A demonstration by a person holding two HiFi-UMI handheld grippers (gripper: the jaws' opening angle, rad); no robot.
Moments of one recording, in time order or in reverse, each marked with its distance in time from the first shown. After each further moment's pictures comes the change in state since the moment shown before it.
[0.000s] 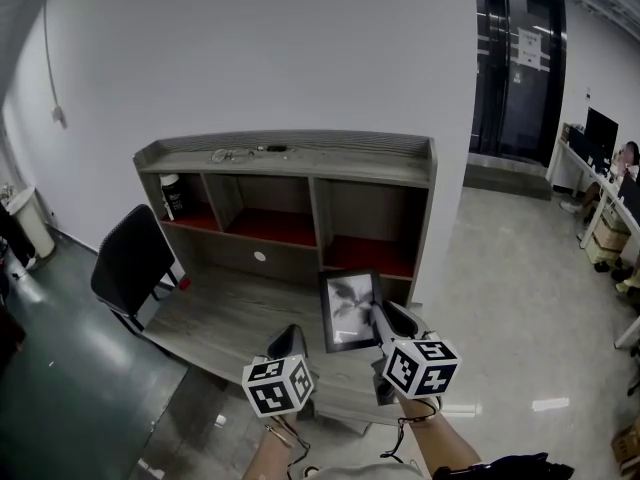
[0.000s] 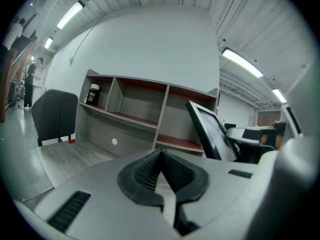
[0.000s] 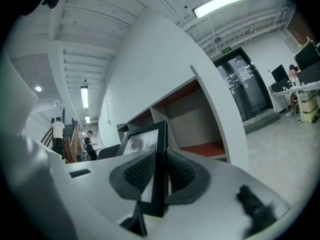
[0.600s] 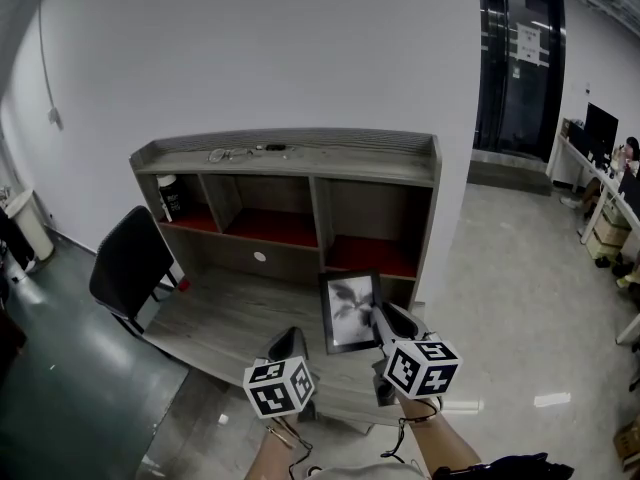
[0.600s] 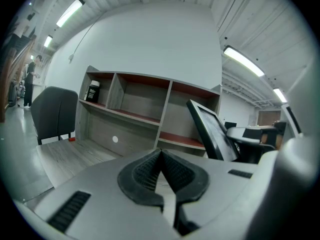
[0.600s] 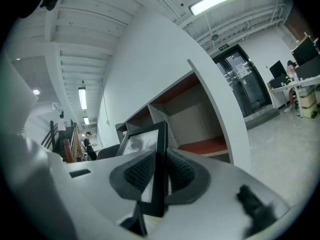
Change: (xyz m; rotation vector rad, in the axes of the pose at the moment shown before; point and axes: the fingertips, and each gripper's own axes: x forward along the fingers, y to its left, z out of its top) left arm 0.012 0.012 -0.006 -0.003 0.023 0.003; right arm 0.015 -0.003 -0.010 0.033 0.010 -0.003
